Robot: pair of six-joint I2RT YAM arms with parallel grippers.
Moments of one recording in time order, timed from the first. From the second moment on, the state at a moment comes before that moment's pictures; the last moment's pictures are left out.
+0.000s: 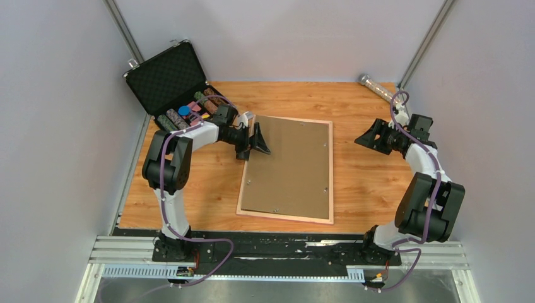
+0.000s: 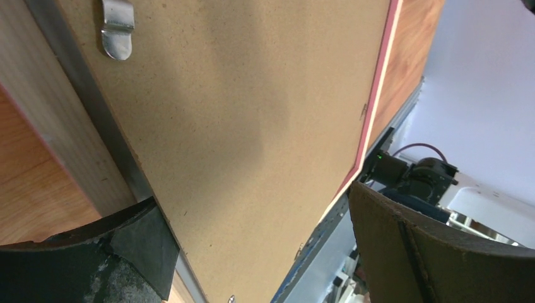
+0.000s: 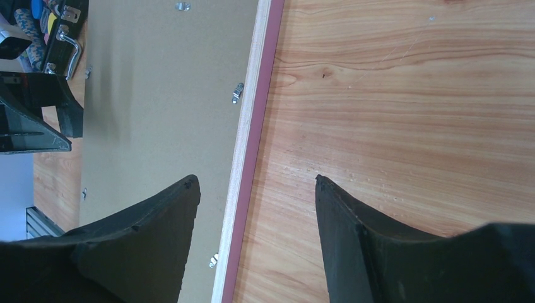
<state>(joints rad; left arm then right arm) -0.32 1.95 1.25 -0.36 0.82 -0.47 -0.36 1.48 0.96 -0.33 -0.75 0.08</state>
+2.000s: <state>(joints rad) -0.43 1.76 1.30 -0.55 0.42 -0.23 -0.36 1.42 0.94 -0.31 -0.75 0.08</state>
